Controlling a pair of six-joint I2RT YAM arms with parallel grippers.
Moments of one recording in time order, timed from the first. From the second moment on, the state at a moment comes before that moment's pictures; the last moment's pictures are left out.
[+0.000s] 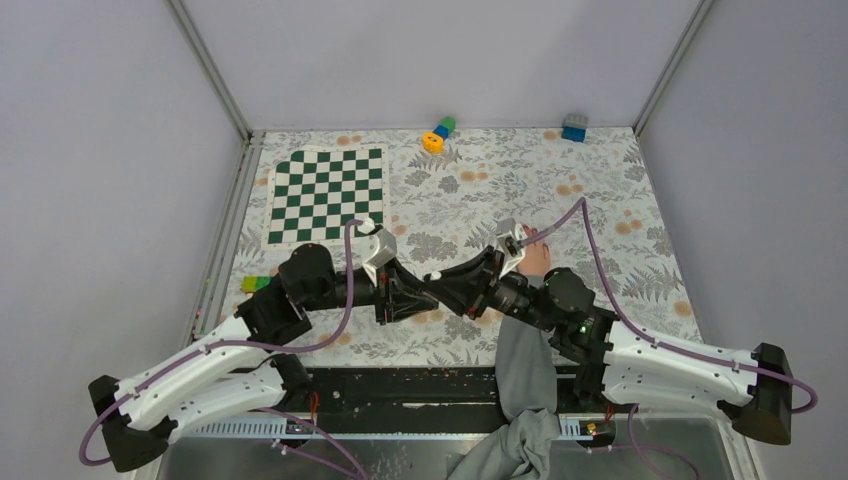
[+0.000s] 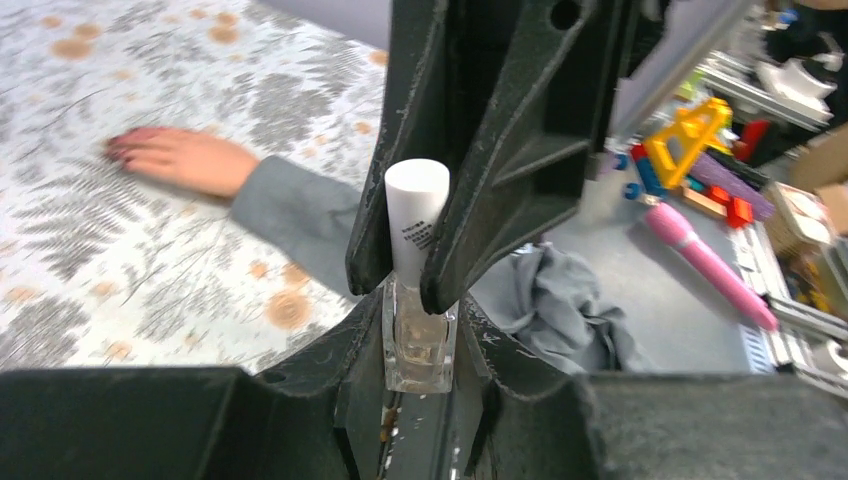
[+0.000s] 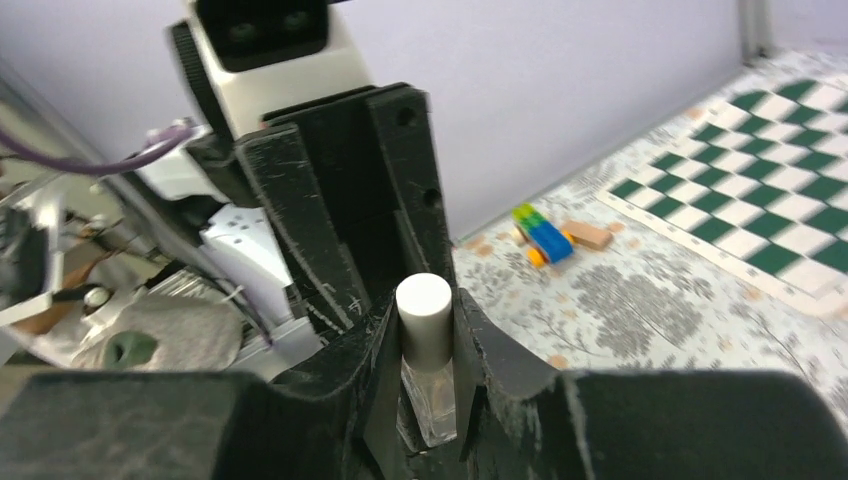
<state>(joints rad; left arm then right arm) -0.93 0.76 0.77 -0.07 0.54 -0.28 1.15 0.83 0.59 0.48 -0.09 0.50</state>
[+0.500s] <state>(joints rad) -0.93 0.80 0.77 -0.25 0.21 -0.26 1.15 1.00 0.62 0.40 0.21 0.68</state>
